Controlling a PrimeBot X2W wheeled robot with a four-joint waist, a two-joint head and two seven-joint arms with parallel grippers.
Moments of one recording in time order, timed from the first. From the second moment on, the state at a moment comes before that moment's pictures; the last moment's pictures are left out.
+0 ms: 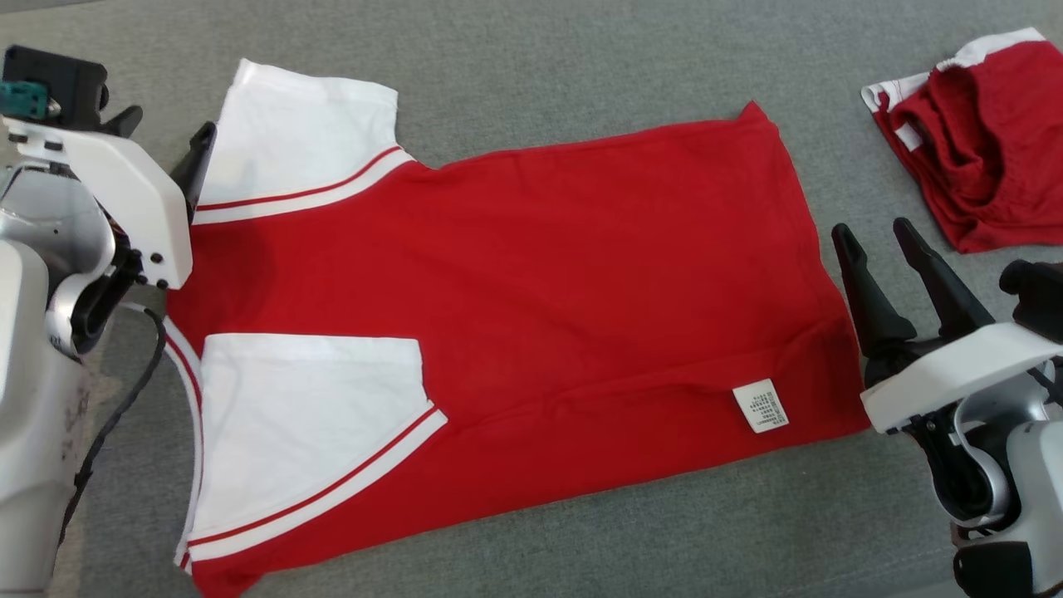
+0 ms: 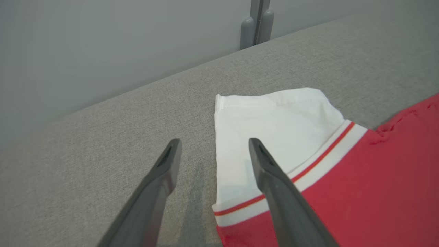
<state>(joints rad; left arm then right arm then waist) -0.72 0.41 -0.22 0.37 -0.39 -0.11 0.46 -0.30 -0.18 0.07 0.09 0.49 0.13 0.09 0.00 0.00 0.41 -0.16</state>
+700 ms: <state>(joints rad) -1.03 0.45 -0.28 0.71 -0.37 -0.11 0.57 -0.55 -0.22 0.31 0.23 0.56 0.13 0.00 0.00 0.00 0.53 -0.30</state>
